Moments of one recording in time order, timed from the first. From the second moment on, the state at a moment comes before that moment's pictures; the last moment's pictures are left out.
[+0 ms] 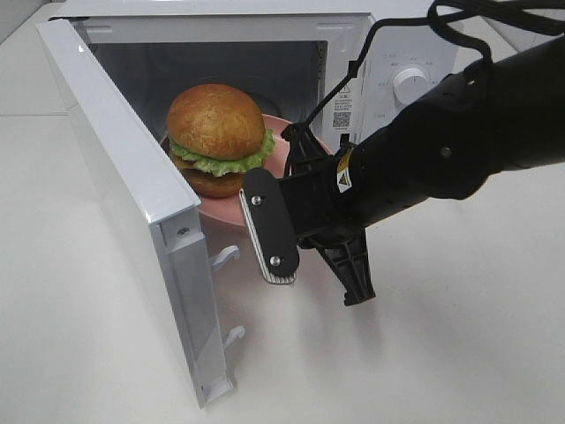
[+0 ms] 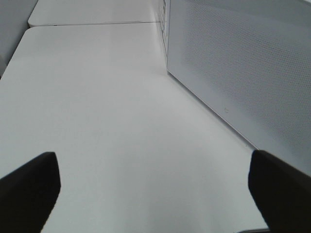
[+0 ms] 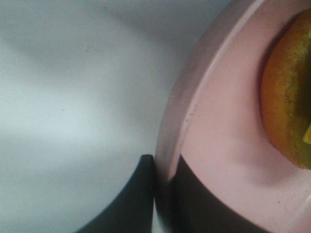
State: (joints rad) left arm 0.08 -0.01 -0.52 -0.18 1.08 0.17; right arm 0.73 1.72 -0.91 -0.08 0.16 -1.16
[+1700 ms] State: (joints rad) left arm 0.08 -0.01 -0.52 -0.18 1.08 0.17; right arm 0.66 2.12 -1.50 -0.24 0.37 -0.86
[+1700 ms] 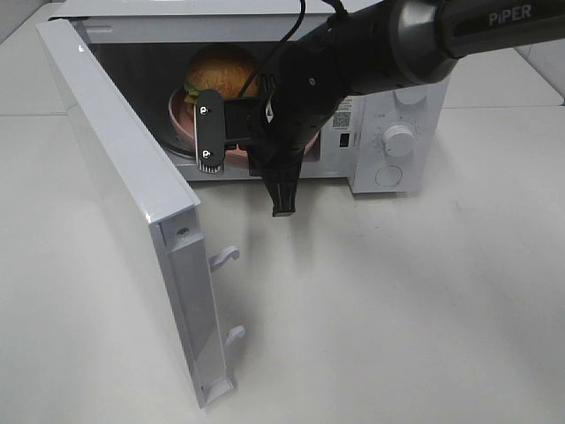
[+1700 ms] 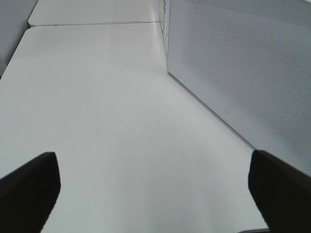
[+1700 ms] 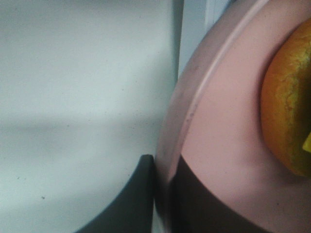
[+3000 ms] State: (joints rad) left arm 0.08 -0.01 -0.52 -0.18 1.08 0.17; right arm 0.64 2.22 -1.69 -0.34 0.53 -0.70
